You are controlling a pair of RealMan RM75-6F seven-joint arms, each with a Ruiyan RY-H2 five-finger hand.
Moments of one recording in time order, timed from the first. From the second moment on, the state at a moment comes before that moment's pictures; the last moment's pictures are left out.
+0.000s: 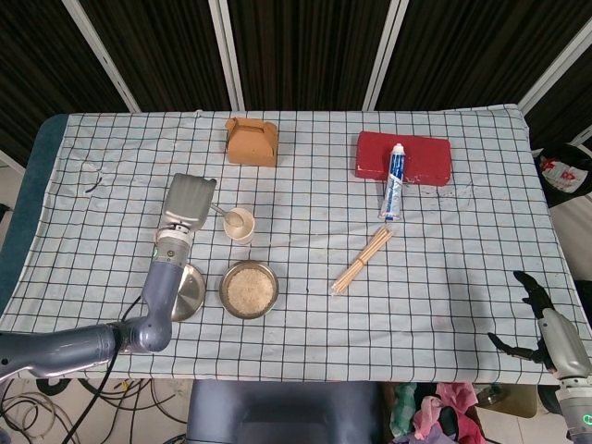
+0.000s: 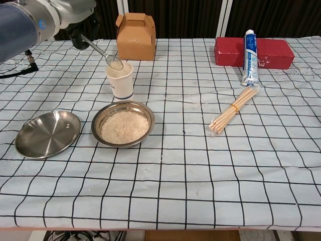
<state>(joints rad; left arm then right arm) -1.02 -1.57 -0.28 -1.41 0.65 1.14 1.02 0.09 -0.97 0.05 -1.76 -1.40 1.29 0.48</state>
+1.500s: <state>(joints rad) -1.12 -1.49 -0.05 -1.42 1.07 1.14 1.39 0.08 -0.97 0.06 -1.76 -1.41 1.30 0.52</state>
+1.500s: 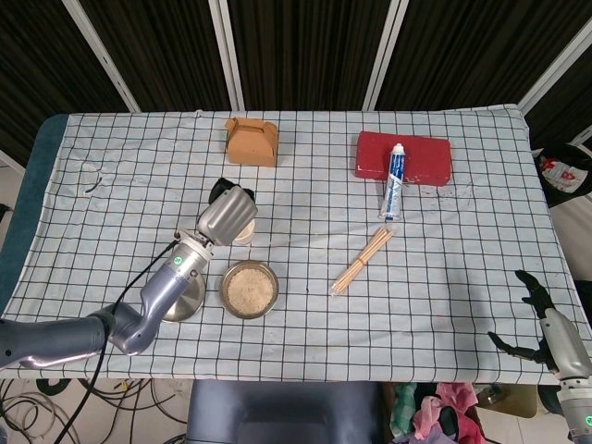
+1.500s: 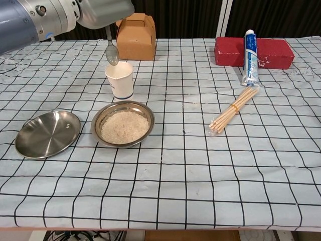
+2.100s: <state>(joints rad) -0.87 -1.41 -0.14 -1.82 0.88 1.41 1.16 0.08 -0.97 0.05 -1.76 -1.41 1.29 0.52</state>
